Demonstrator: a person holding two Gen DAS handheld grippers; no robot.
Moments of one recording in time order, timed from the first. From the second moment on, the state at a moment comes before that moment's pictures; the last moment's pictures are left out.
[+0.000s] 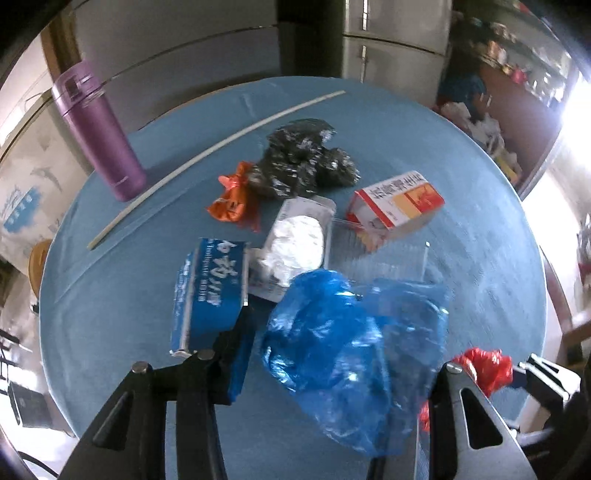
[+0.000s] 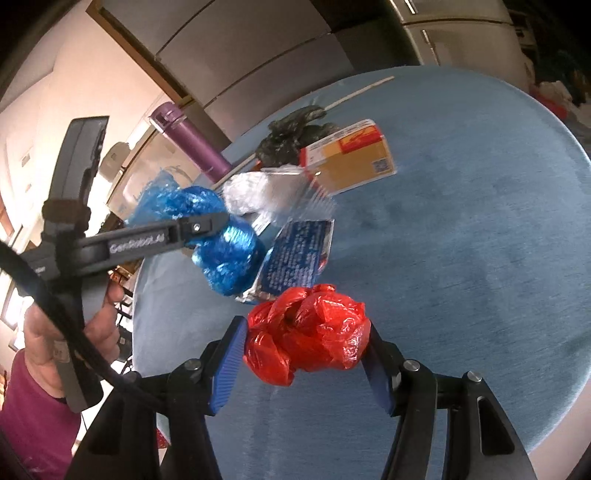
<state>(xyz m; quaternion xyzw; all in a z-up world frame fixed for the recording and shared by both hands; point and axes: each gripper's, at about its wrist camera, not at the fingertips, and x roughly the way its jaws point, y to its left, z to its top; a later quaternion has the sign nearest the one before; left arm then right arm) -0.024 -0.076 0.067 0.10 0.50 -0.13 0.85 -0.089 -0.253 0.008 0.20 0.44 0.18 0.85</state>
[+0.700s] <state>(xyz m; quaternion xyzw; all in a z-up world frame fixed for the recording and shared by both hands) -0.033 -0.116 0.054 0.18 0.49 -0.13 0.84 -0.089 -0.297 0.008 0.24 0.42 0.14 0.86</state>
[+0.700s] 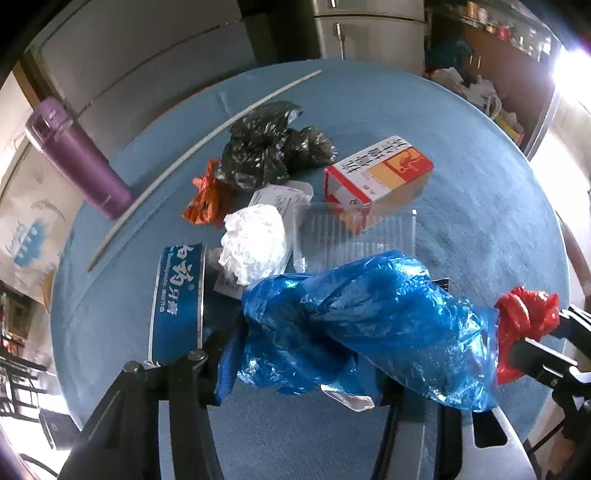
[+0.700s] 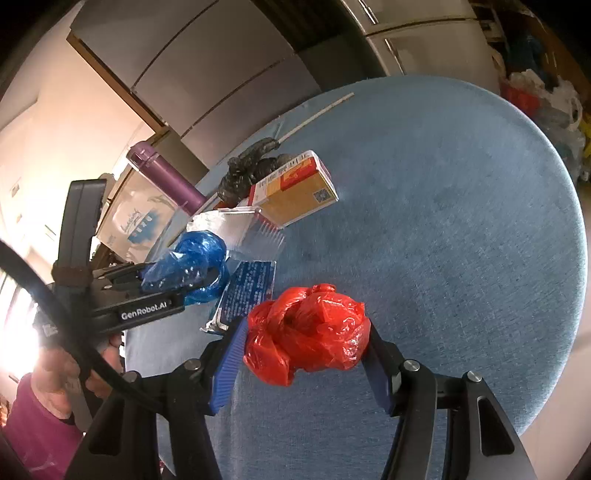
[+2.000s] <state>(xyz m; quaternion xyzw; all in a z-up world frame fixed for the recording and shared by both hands) -0.109 -0.062 0.134 0.19 0.38 -0.05 0.90 -0.121 -0.262 0.073 0.18 0.37 0.16 0.90</state>
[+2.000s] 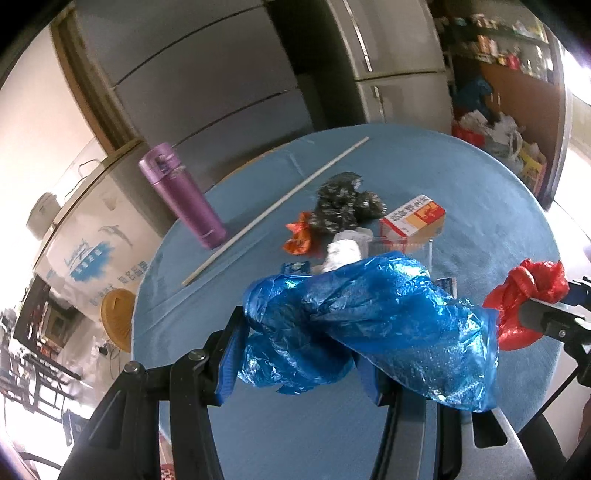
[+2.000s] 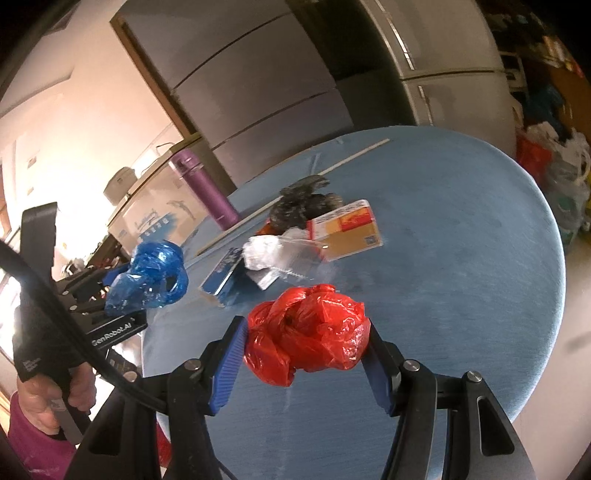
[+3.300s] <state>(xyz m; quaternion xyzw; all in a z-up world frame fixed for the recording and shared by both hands) -0.315 0.277 -0.001 -0.13 0.58 0.21 0.78 -0.165 0.119 -0.003 -0.04 0.55 0.48 0.68</state>
